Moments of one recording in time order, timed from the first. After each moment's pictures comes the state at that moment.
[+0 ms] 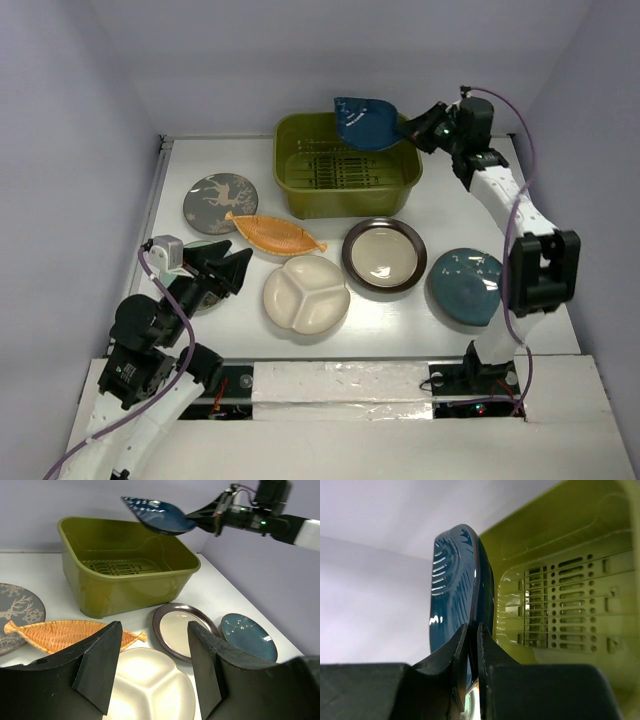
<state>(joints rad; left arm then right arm) -0.52 0.22 0.67 -0.32 -0.01 -0.36 0.11 1.70 1.50 0.00 -0.40 0.92</state>
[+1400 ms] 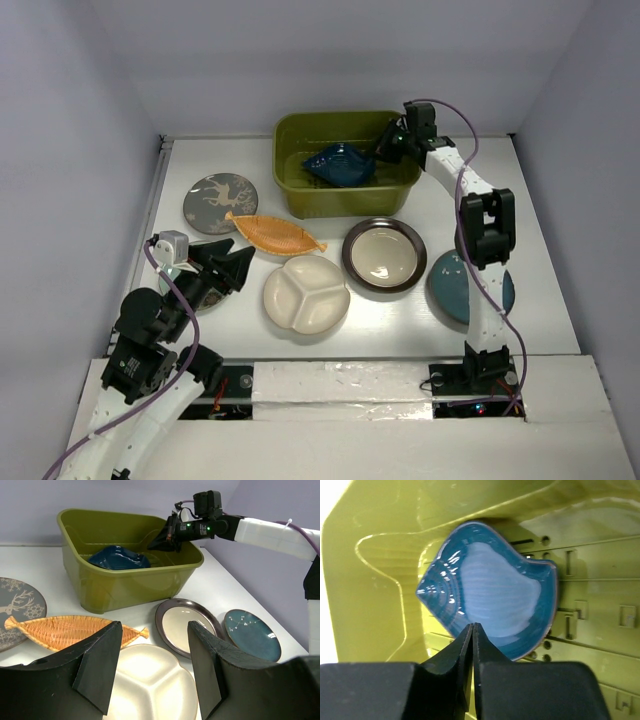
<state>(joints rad) -0.51 0.25 0.67 -0.32 0.00 -0.36 0.21 2.29 2.00 -0.30 -0.38 0.71</state>
